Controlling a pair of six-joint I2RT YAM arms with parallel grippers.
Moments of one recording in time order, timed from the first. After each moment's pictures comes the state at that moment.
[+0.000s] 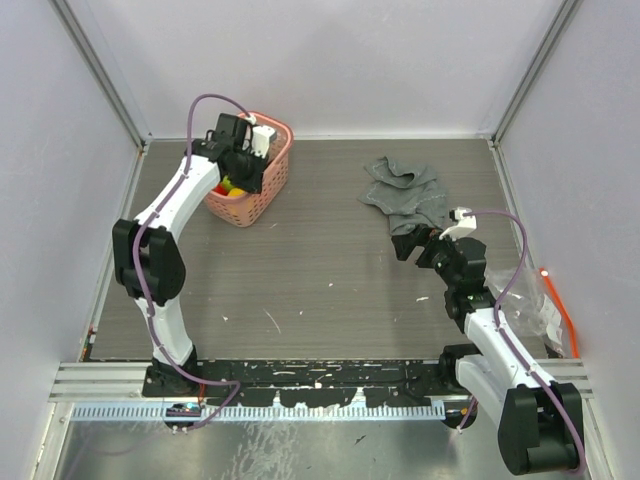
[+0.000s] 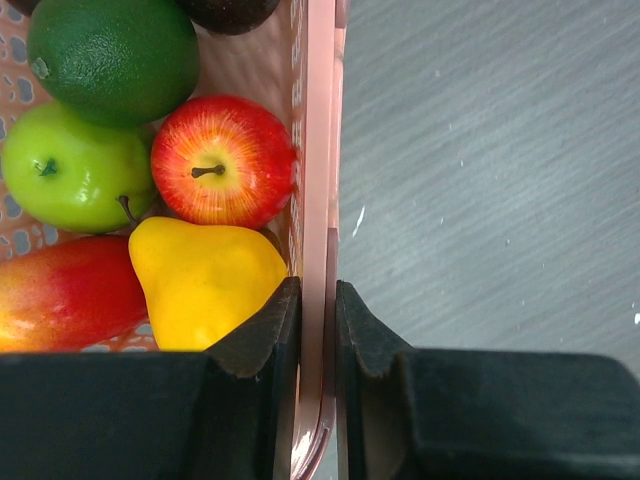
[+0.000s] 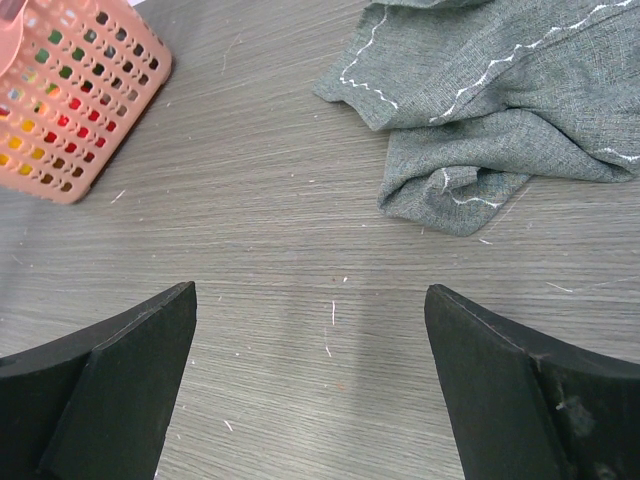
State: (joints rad) left arm -0.29 1.91 1.78 -0.79 0.16 0.16; right arm 0.08 0.86 0.31 0.28 -0.23 0.43
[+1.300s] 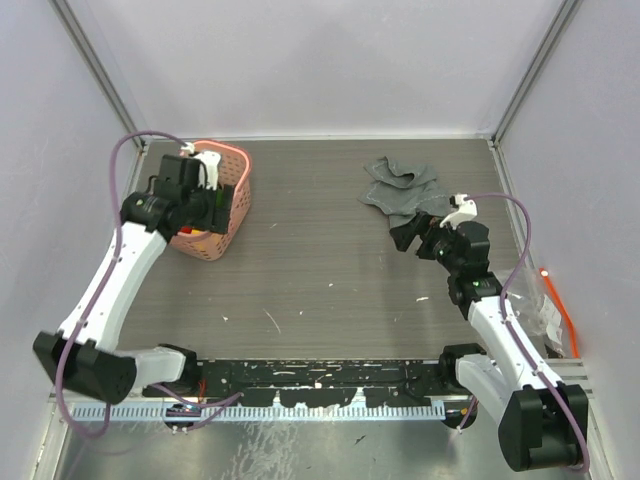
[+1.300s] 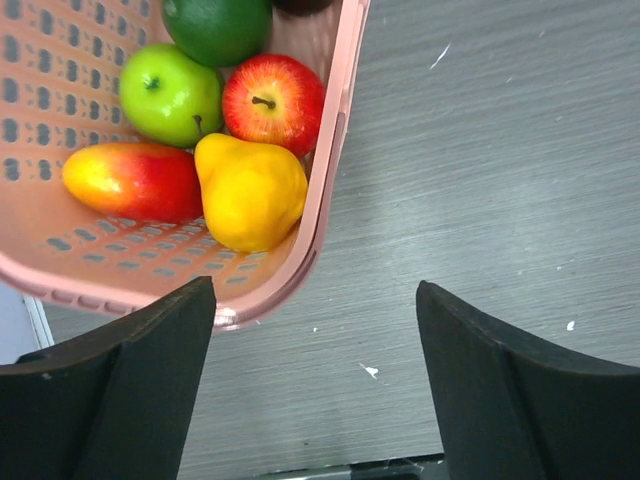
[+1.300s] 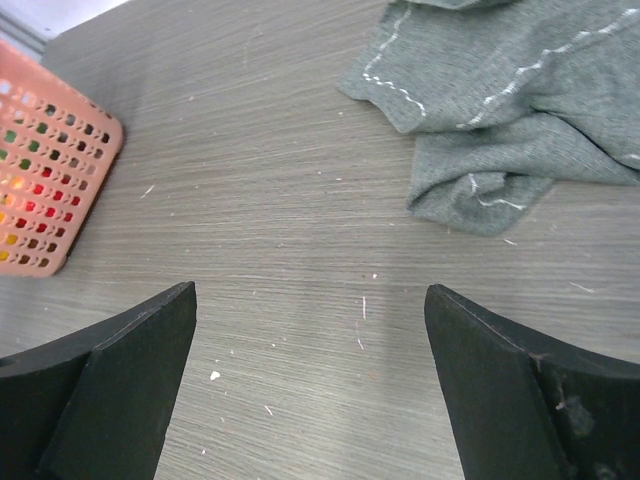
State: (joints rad) left arm -0.27 1.27 1.34 -0.92 -0.11 -0.01; right arm 0.08 0.88 0.47 0.09 -0.27 0.45
